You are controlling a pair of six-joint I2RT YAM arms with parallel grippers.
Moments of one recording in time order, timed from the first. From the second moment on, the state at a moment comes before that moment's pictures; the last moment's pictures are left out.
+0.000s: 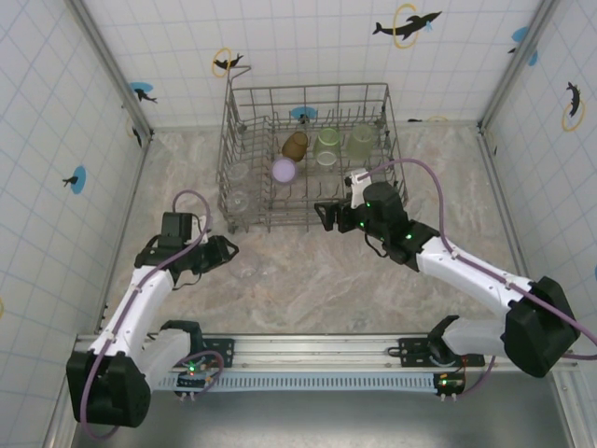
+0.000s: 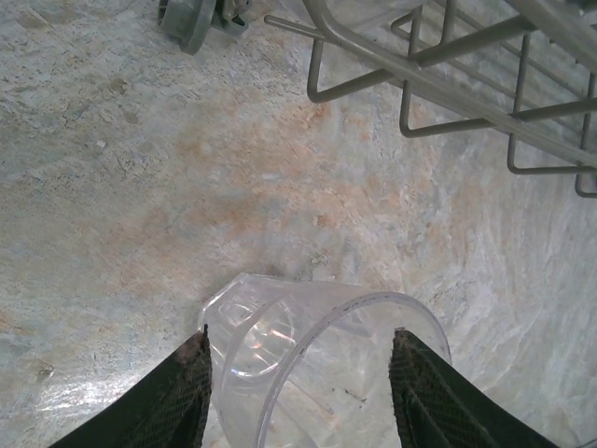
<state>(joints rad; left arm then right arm) -0.11 0.95 0.61 -0.68 0.43 -0.45 0.72 1.25 0.81 0.00 -0.02 0.35</state>
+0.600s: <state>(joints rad) -0.20 1.01 0.62 -0.72 0.35 -0.40 0.72 1.26 0.81 0.04 -0.03 0.37</state>
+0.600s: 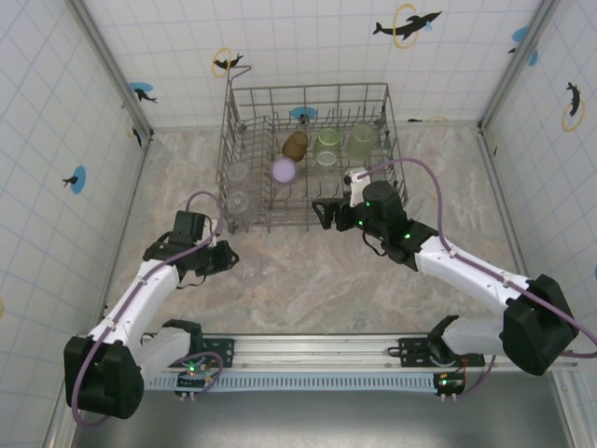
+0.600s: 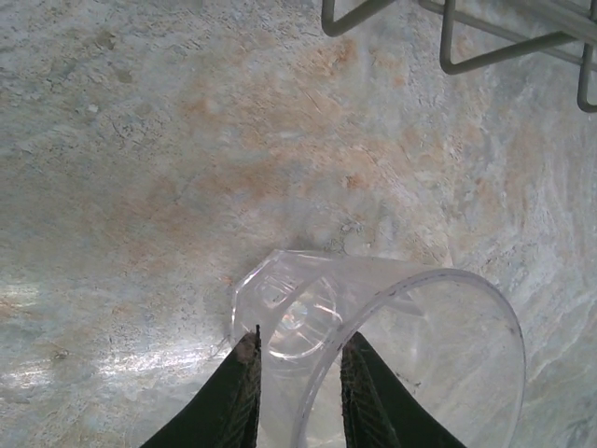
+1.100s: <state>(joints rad) -0.26 1.08 0.66 -0.70 0.29 -0.40 0.71 1.26 0.81 0.04 -0.04 0.37</state>
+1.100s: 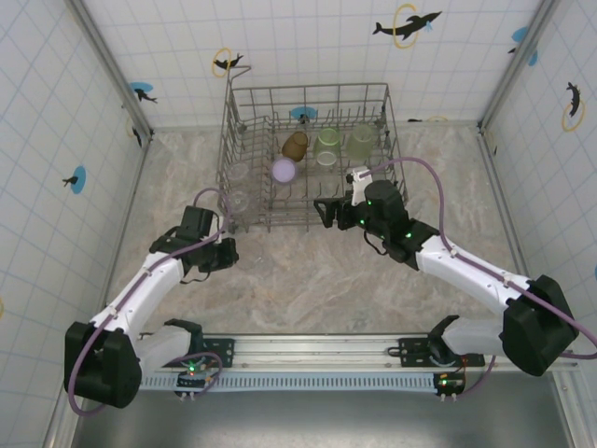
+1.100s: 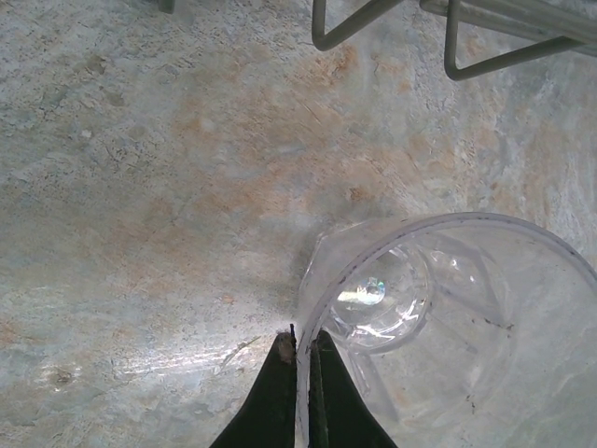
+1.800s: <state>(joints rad) -0.27 1.06 0.91 -0.75 0.34 -0.48 0.64 1.24 0.79 0.04 -0.07 0.38</state>
